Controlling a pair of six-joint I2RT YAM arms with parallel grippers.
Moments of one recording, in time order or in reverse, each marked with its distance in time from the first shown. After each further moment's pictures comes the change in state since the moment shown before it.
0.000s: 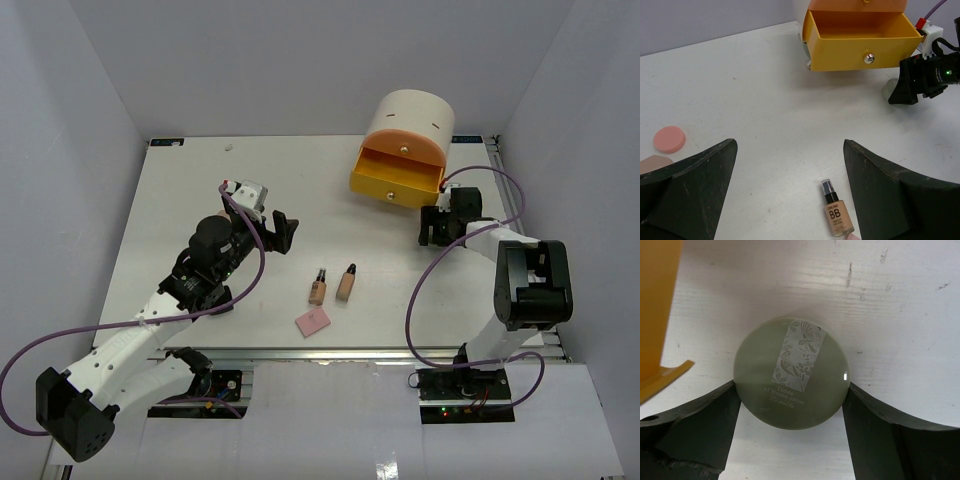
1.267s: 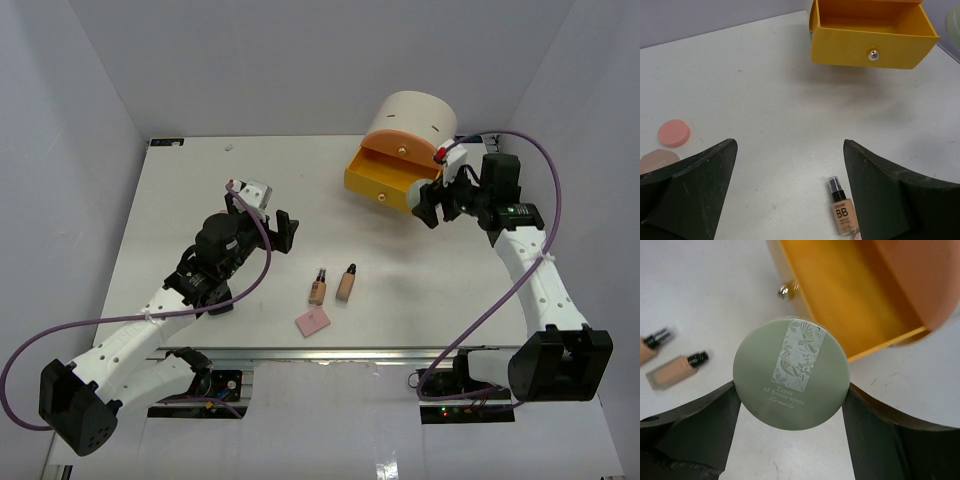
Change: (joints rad) left arm 0.000 0.036 0.000 -0.001 -0.023 0.011; right arm 0.014 -0.443 0.206 -0.369 -0.470 -0.439
